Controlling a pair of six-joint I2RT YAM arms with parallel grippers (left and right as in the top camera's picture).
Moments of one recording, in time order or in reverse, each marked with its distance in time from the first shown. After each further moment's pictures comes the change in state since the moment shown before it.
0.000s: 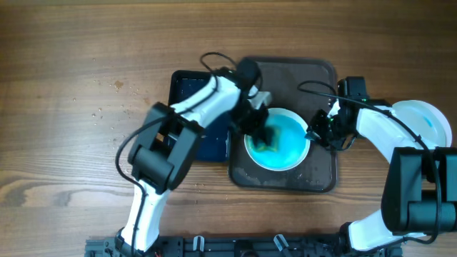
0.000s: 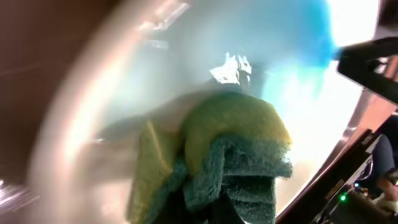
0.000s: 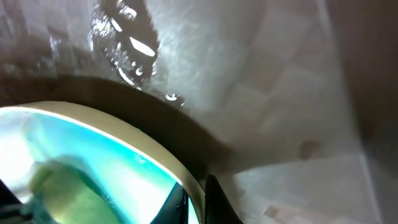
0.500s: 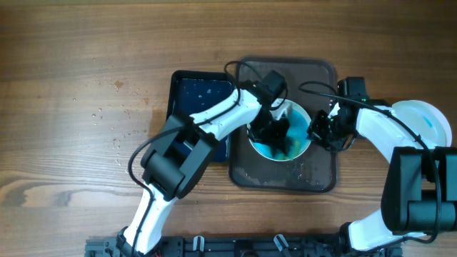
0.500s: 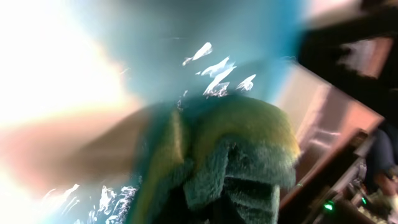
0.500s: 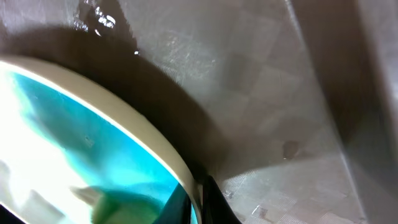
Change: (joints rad) left arm -0.117 0.013 0.016 0.040 -0.018 -0.129; right arm 0.001 0.001 -0.001 -0.008 0.022 0.008
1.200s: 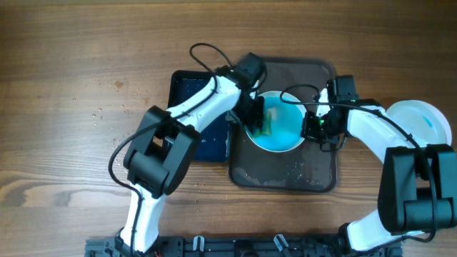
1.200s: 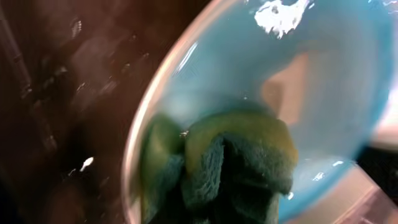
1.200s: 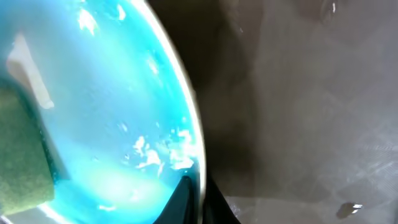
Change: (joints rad) left arm 0.124 -0.060 -0.016 0.049 -0.250 -0.153; right arm 0.086 0.007 -0.001 0.077 0.049 -0.300
